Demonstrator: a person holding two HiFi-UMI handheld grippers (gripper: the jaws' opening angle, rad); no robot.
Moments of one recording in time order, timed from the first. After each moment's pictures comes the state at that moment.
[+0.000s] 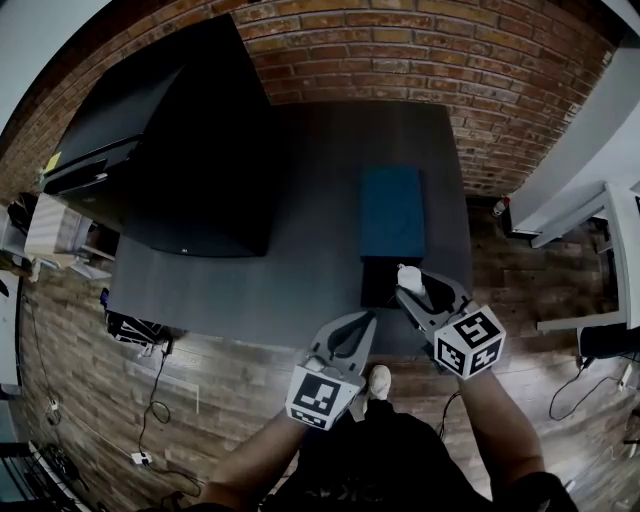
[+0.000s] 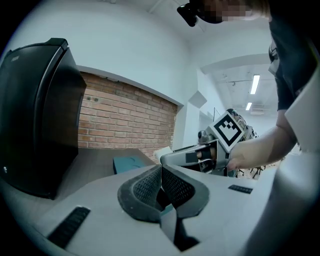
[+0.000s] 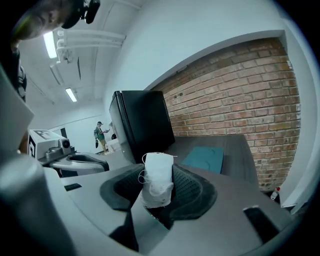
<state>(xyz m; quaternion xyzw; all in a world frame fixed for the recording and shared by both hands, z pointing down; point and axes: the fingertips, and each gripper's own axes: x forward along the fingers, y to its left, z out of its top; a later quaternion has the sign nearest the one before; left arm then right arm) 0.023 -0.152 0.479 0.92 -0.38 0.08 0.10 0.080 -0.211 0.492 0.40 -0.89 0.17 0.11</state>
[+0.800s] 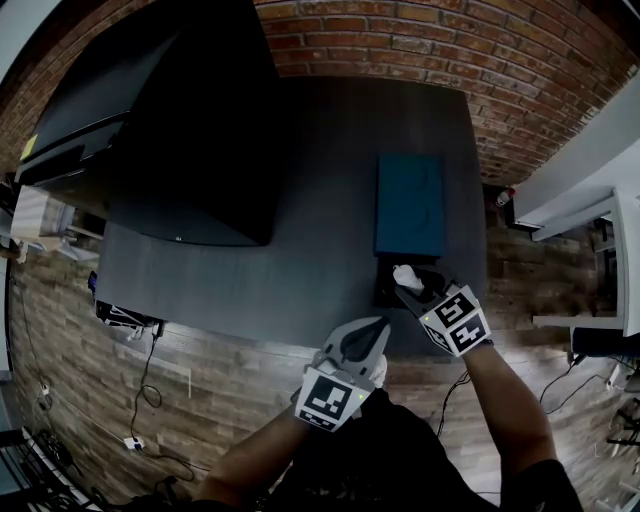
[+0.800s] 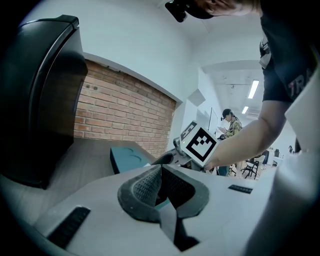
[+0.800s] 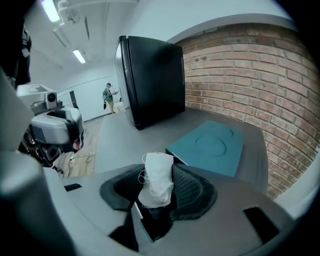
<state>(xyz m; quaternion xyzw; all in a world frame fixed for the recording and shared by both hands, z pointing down) 0.014 -0.160 0.514 0.93 -0.34 0.09 0.14 0.049 -0.238 0.598 0.32 -0.88 0.15 0.32</state>
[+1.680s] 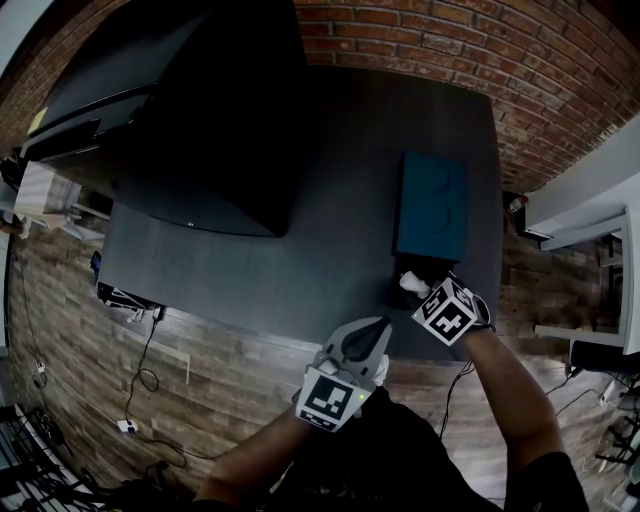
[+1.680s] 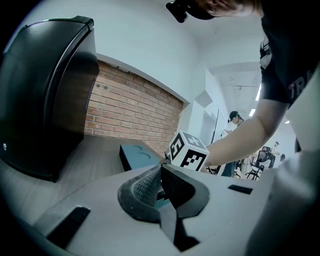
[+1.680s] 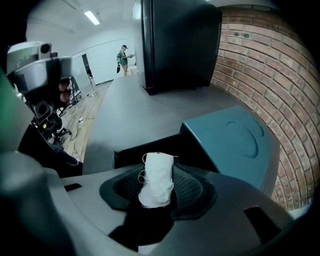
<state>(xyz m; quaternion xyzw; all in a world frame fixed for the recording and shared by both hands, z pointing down) -0.017 -0.166 0.523 0.91 -0.37 0.09 0.16 0.032 -0.232 0.669 0.20 -0.83 0.11 0.51</state>
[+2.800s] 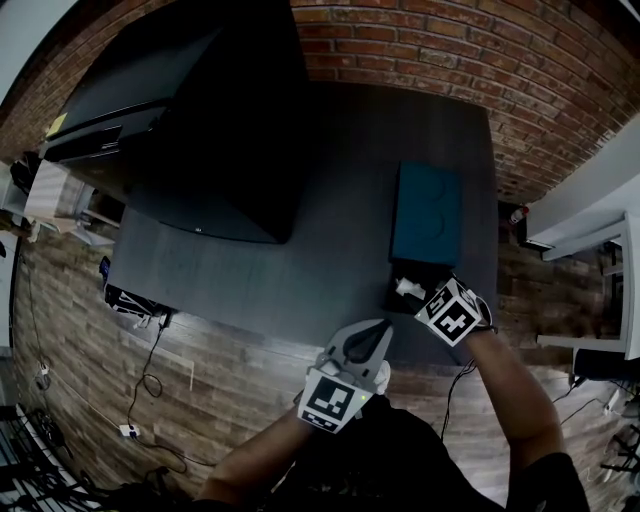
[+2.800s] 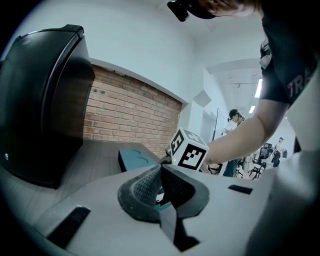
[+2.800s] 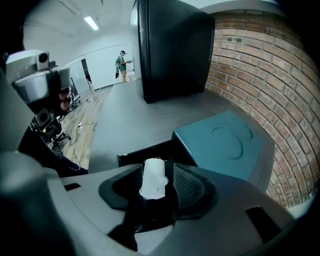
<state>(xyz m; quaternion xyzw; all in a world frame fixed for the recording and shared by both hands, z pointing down) -0.006 -0.161 0.506 0.91 -0.38 0.09 0.13 0.042 -0.237 0.642 0.22 -0.84 0.11 0.48</state>
